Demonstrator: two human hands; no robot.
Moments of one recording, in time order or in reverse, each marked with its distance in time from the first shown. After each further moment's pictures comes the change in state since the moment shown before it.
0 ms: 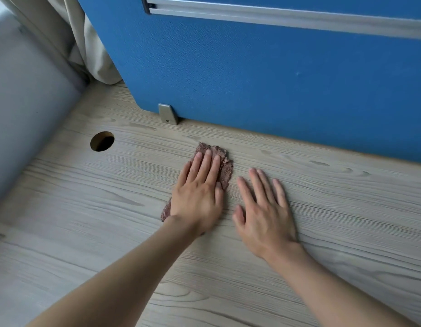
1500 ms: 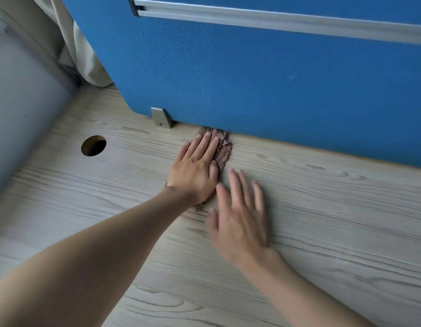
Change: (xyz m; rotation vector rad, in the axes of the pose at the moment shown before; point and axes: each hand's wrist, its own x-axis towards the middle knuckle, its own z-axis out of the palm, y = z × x) left_hand 0.065 -0.023 -0.001 0.000 0.023 0.053; right_hand 0.011 -0.041 -0.010 0.096 0.019 0.047
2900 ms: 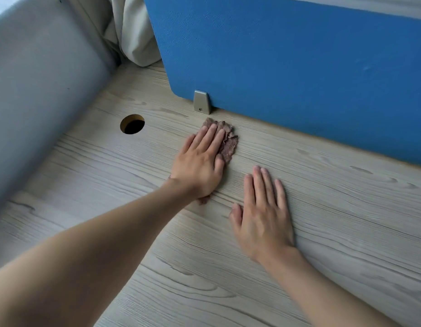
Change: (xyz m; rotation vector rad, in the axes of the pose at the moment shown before) left_hand -0.034 -0.055 -0.007 0.002 0.013 -0.073; right_hand -0.004 -0.022 0.015 -0.128 -0.068 -0.070
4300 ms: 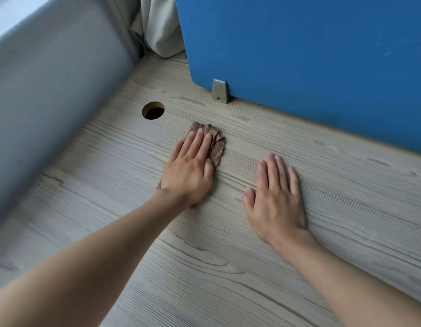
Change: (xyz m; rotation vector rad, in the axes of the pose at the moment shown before) left_hand -0.071 -0.019 -0.011 -0.003 -0.013 -0.170; right_hand -0.002 -0.001 0.002 -0.006 0.038 0.010
